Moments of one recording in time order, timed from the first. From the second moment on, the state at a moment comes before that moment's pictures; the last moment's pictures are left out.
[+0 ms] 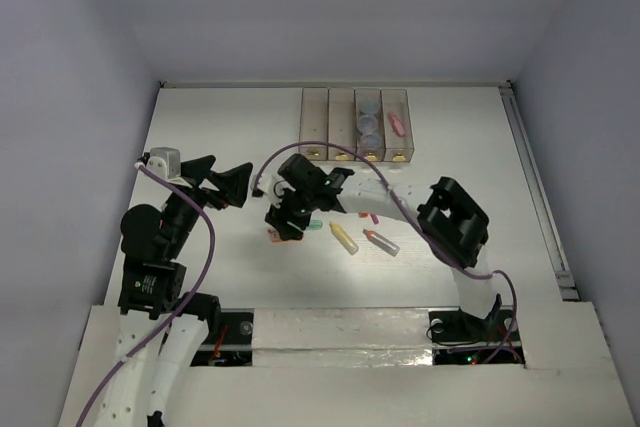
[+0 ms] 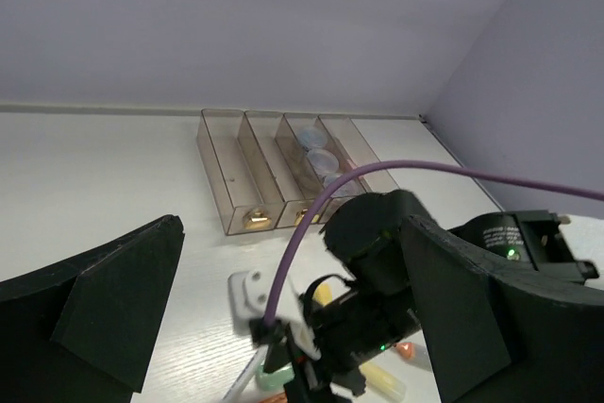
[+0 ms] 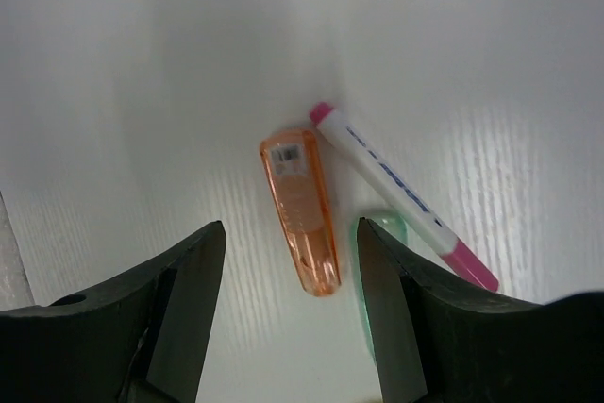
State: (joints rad) left arm -0.17 0.45 0.70 -0.12 0.24 -0.38; right arm 0.96 2.01 1.52 -0.41 -0.37 -0.25
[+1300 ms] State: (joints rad) left arm -0.17 0.44 0.70 -0.12 0.24 -0.38; right arm 1.09 2.17 1.63 -0.46 -0.12 -0.24
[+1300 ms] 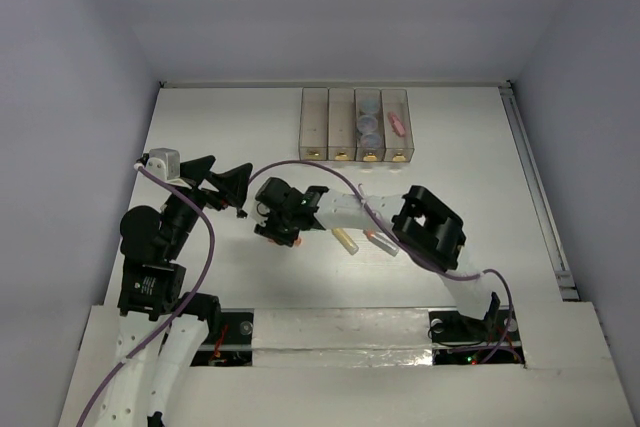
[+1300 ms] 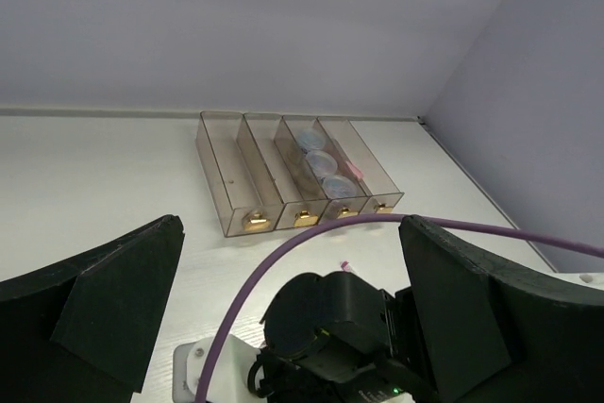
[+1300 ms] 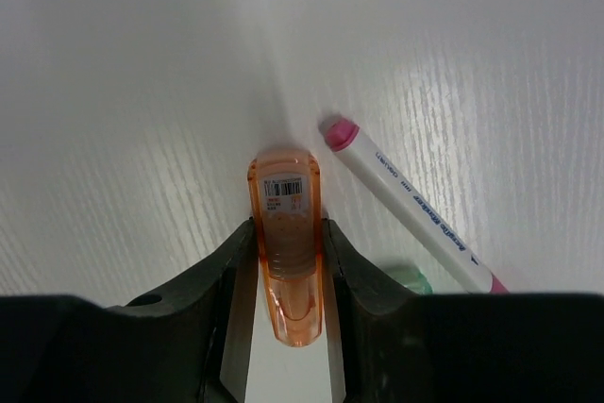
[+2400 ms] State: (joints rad) left arm -0.17 0.46 0.70 -0.12 0.25 -0.38; right arm 0.25 1.97 1.56 -0.18 0.08 0.05
